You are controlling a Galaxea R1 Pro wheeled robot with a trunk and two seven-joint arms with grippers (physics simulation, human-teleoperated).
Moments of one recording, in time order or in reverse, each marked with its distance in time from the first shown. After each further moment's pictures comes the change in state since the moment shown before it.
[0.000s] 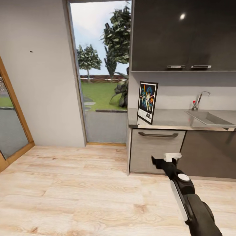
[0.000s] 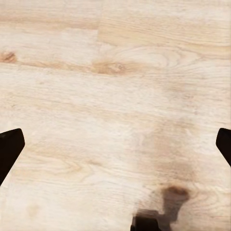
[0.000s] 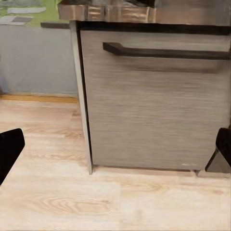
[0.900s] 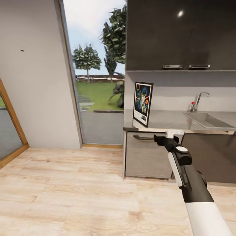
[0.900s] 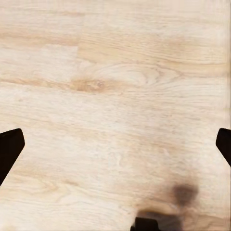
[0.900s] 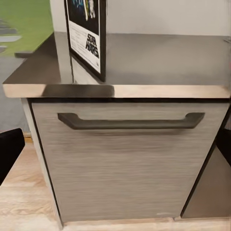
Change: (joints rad) left arm 0.000 0.000 0.000 -0.003 0.000 0.000 0.000; right arm -0.265 0.002 0.009 0.009 -0.004 0.164 -0.110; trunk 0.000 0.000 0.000
